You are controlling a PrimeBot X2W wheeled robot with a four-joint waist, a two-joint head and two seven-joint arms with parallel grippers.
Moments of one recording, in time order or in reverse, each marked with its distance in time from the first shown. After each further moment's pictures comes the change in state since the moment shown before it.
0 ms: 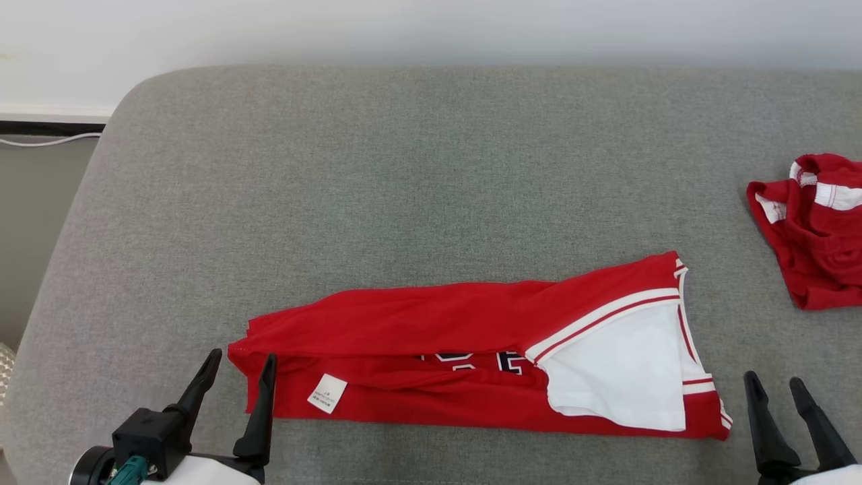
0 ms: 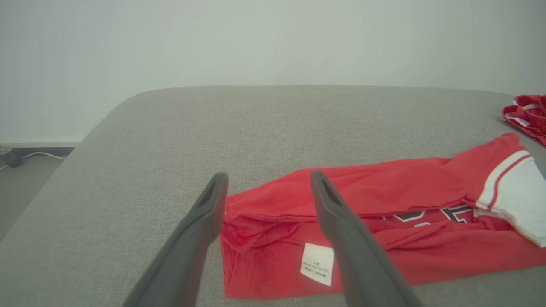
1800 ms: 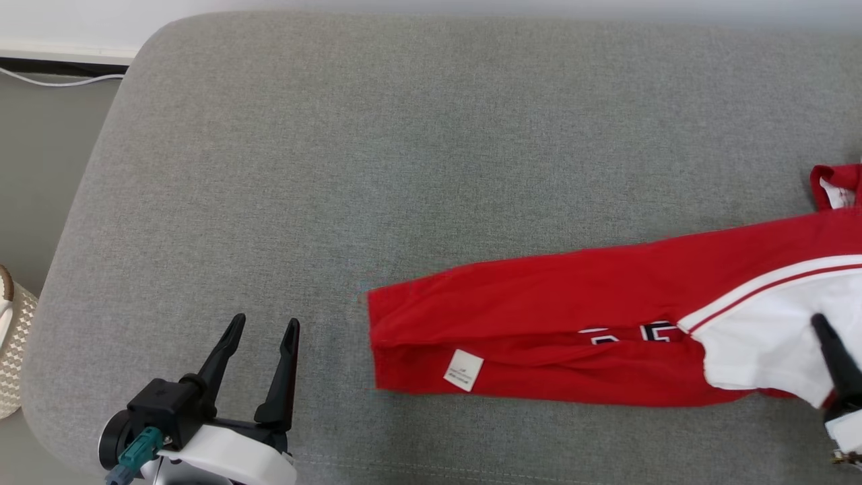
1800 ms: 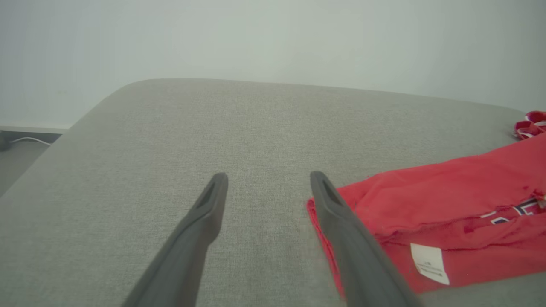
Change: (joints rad) left arm -0.102 -0.067 -0.020 0.080 -0.025 -0.061 -0.062; right arm -0.230 -0.302 0.246 0.149 0.580 0.000 0.000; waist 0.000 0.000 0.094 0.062
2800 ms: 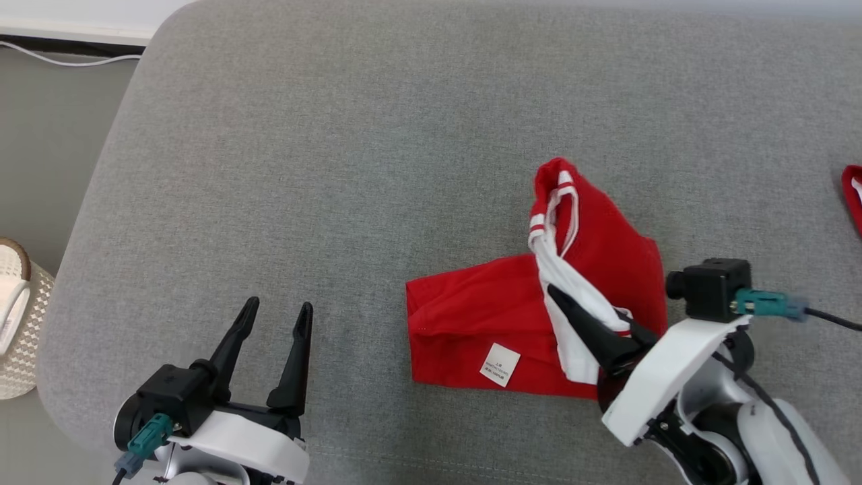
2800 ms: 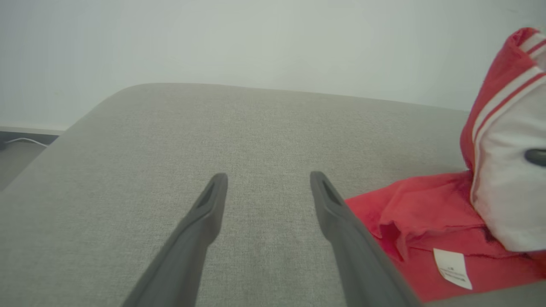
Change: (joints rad) left arm -0.044 -0.023 -0.015 0.013 -0.009 -0.019 -0.019; right arm -0.133 0.342 0.075 -0.370 -0.519 0.000 0.539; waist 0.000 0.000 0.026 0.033
